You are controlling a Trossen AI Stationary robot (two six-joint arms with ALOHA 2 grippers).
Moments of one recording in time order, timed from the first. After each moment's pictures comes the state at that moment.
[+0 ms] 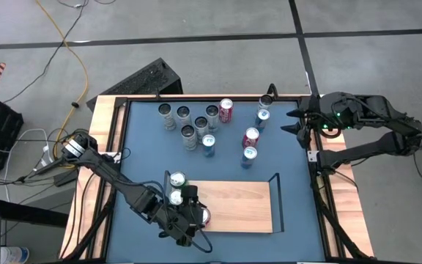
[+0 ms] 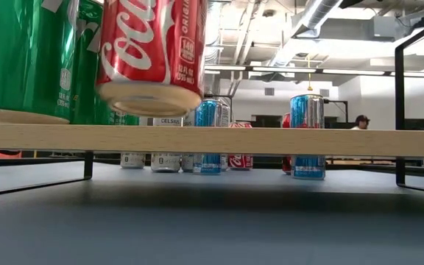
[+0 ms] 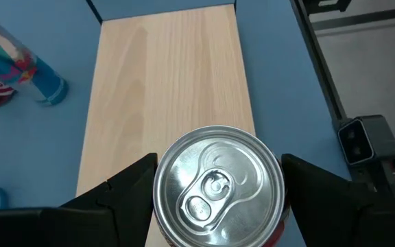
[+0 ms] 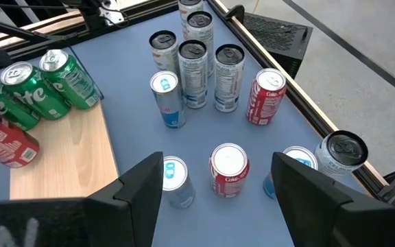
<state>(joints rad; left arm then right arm) -0.59 1.72 1.42 -0.44 -0.43 -0.30 -0.06 0.92 1.44 -1.18 0.26 0.29</state>
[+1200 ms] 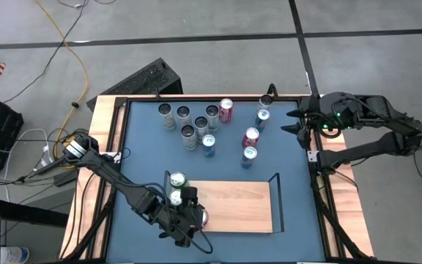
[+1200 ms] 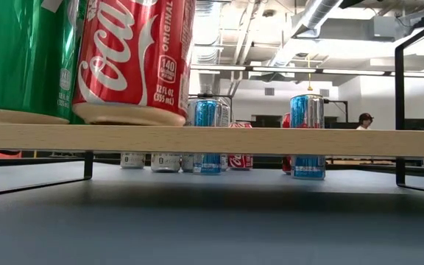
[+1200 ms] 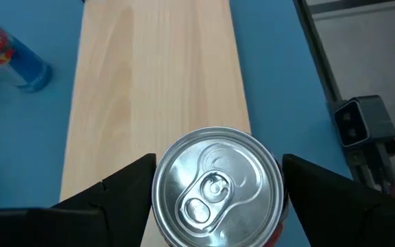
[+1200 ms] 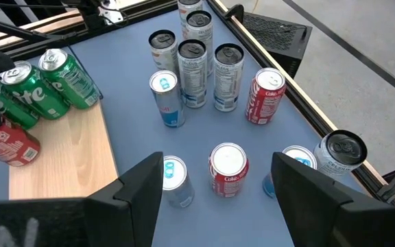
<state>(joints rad) -0.60 1.74 1.42 -0.48 -0.38 -0.32 -0.06 0.92 1.44 -1.18 0.26 0.29</state>
